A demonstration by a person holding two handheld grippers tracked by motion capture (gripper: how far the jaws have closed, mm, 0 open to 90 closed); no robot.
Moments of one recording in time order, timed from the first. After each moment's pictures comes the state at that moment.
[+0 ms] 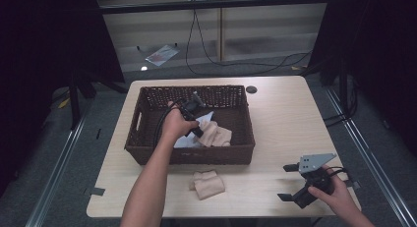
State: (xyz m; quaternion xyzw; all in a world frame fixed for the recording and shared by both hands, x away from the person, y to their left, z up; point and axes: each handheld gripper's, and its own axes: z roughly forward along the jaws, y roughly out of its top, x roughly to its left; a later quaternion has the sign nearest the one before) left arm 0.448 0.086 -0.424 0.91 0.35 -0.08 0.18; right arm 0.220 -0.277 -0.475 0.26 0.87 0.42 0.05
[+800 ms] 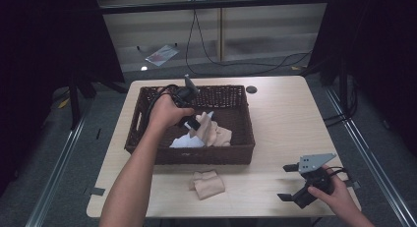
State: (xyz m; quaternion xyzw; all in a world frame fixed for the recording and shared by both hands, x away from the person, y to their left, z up) left arm 0.434 0.098 -0.350 0.90 0.36 -0.11 0.19; right arm 0.220 -0.277 -0.475 0.26 0.87 0.42 0.04
